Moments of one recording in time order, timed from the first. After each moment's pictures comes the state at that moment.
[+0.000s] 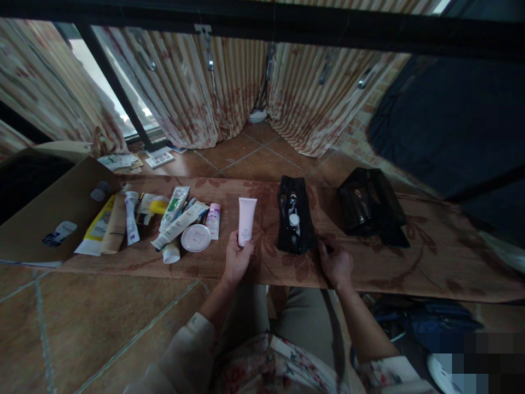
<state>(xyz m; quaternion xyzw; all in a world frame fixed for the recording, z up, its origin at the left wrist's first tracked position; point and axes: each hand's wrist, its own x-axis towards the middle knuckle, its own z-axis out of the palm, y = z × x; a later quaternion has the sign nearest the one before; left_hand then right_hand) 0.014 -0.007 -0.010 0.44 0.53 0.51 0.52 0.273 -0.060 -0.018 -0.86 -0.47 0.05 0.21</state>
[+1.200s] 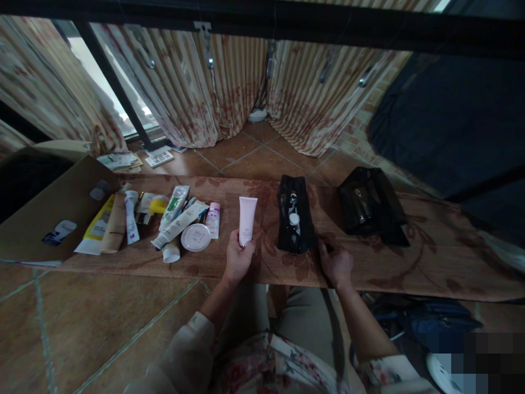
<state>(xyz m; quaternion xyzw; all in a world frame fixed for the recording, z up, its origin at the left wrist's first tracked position) 0.014 -0.006 -0.020 0.48 0.54 0.51 0.48 0.272 -0.059 -0.016 -0.86 -0.47 0.03 0.19</state>
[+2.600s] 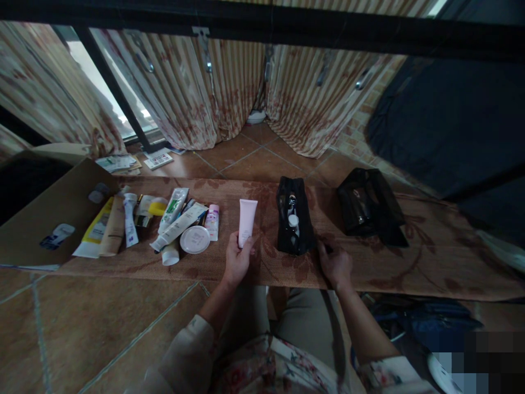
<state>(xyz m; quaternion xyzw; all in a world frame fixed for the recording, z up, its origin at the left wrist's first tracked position) 0.015 -0.008 -0.006 0.46 0.53 0.51 0.51 0.271 -0.059 -0.014 -0.86 -0.46 0.05 0.20</state>
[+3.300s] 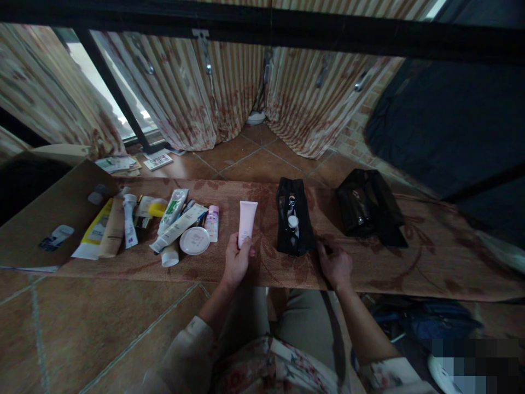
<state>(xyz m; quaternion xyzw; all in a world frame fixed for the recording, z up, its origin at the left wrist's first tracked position) 0.013 -0.007 -0.007 0.45 0.53 0.50 0.51 0.273 -0.060 -0.017 -0.86 -0.46 0.05 0.20</state>
